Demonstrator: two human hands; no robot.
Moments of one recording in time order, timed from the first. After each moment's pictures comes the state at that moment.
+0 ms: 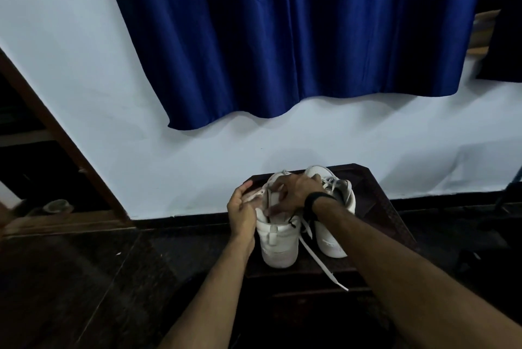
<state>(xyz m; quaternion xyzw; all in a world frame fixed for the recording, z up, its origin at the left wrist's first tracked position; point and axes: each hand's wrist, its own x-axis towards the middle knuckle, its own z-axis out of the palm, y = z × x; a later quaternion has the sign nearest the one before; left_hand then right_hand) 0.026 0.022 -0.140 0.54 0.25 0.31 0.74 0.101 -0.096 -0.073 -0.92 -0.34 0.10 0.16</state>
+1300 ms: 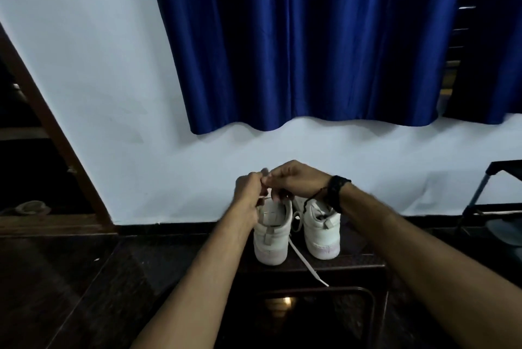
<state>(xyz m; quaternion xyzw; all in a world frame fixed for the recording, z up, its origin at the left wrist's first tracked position) 0.000 -0.012 -0.029 0.62 0.28 0.15 0.72 0.043 -0.138 0.019 -0.77 -0.40 0.27 0.43</state>
